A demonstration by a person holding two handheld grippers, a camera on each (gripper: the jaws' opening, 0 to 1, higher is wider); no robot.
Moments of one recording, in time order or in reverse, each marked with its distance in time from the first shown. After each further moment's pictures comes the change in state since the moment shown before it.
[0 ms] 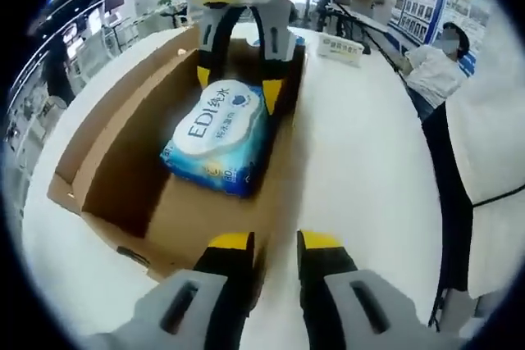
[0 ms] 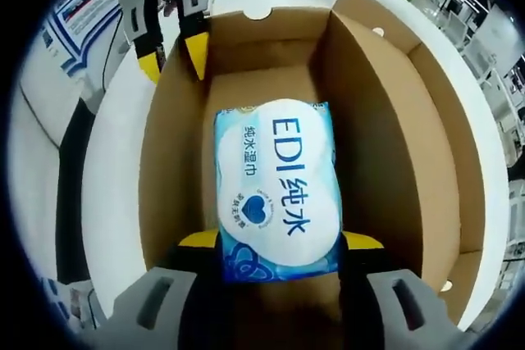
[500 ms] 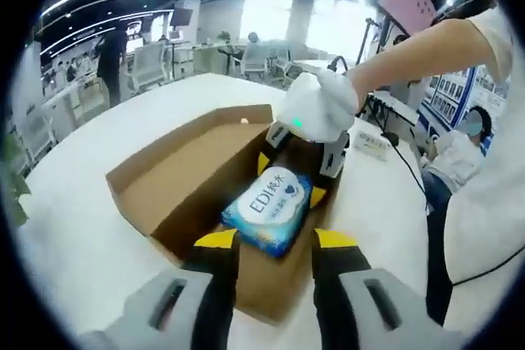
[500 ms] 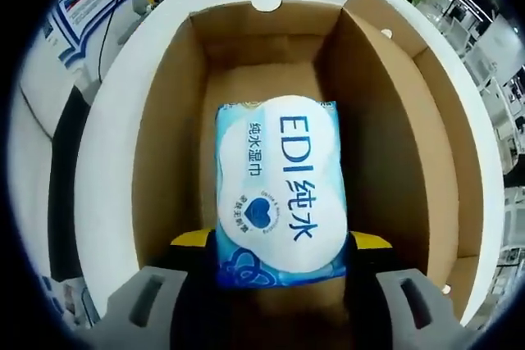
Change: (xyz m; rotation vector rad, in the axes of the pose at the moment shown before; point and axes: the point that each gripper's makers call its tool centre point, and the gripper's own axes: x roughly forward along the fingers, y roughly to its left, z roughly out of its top) left arm -0.051 0.036 0.060 -0.097 -0.246 0.140; right arm 0.004 -0.002 0.001 -0.009 -0.011 -0.037
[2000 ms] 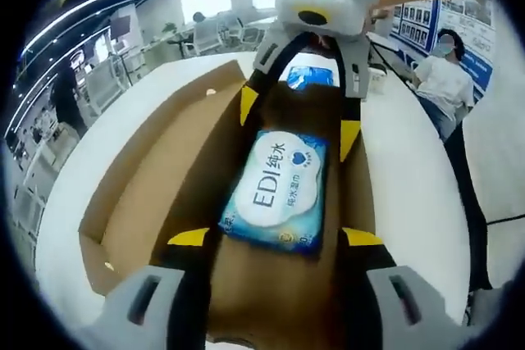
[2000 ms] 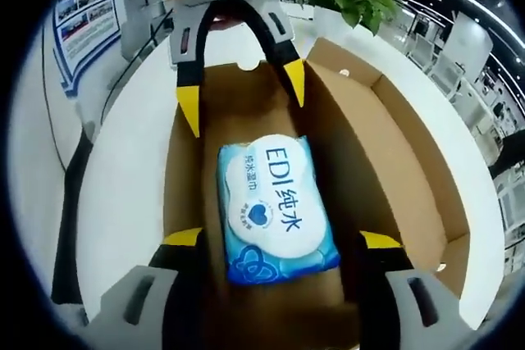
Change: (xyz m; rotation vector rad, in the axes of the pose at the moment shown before) left arm 0.066 0.006 -0.022 0.275 0.144 -0.136; right arm -0.028 -0.001 0.012 0.089 -0.254 -0.068
